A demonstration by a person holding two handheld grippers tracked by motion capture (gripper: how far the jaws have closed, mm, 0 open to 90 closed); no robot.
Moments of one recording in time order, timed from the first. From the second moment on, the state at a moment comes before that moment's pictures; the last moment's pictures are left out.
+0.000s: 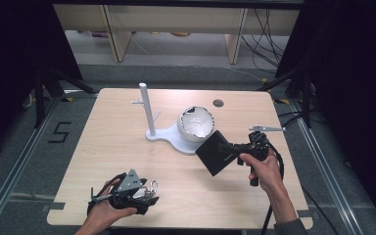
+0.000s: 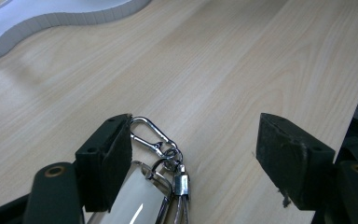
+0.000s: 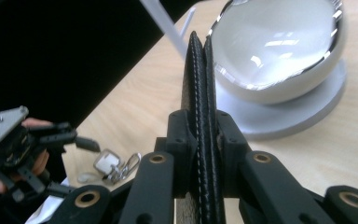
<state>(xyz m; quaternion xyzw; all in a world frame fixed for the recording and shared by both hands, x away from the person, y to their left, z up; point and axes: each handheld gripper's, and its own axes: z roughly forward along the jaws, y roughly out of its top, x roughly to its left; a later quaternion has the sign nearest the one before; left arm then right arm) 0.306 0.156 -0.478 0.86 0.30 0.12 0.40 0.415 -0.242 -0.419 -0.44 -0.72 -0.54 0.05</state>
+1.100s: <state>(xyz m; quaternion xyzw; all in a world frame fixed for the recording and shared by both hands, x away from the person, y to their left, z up) 0.303 0.163 -0.479 0.86 0.29 0.14 0.40 0.510 -0.230 -0.374 -0.51 -0.68 -0.53 -0.01</state>
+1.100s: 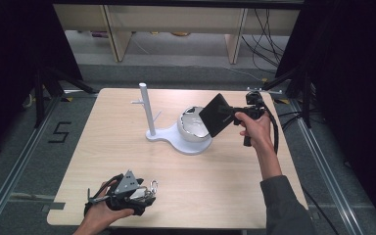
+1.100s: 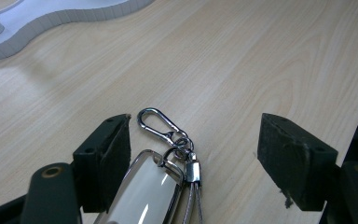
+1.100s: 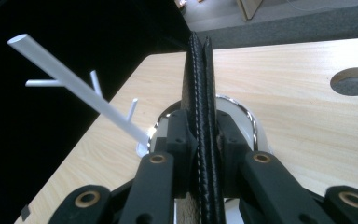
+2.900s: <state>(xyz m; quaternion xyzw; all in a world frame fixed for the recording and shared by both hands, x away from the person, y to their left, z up) 0.305 0.168 -0.480 0.86 0.30 0.13 0.39 0.516 -0.213 -0.399 -0.52 -0.72 -0.45 -0.07</state>
